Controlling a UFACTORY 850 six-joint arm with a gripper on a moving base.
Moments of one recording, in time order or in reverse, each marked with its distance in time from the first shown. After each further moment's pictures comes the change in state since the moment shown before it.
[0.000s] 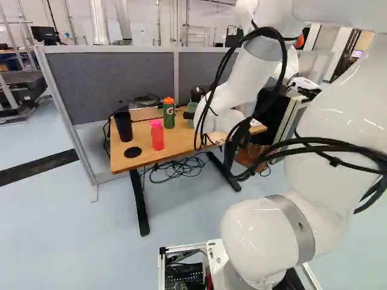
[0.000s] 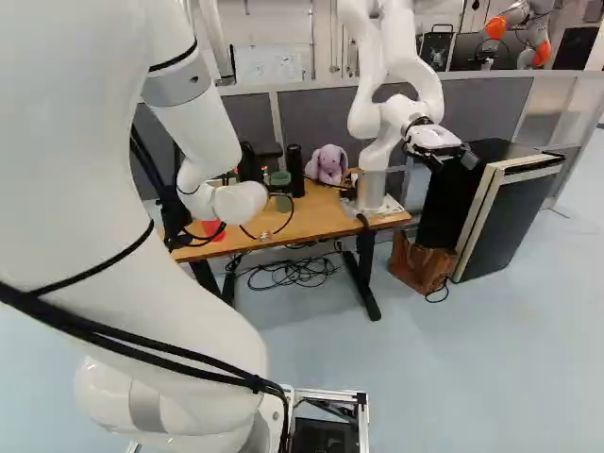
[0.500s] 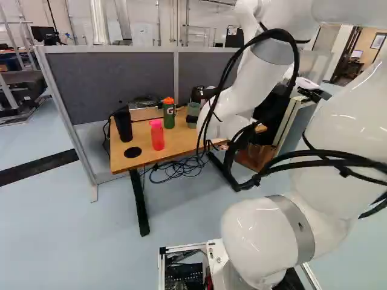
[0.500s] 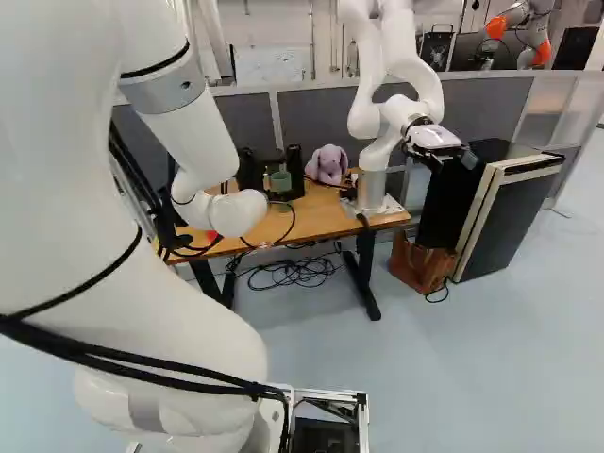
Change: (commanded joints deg) arm -1.0 4.3 5.7 1.2 1.5 0.0
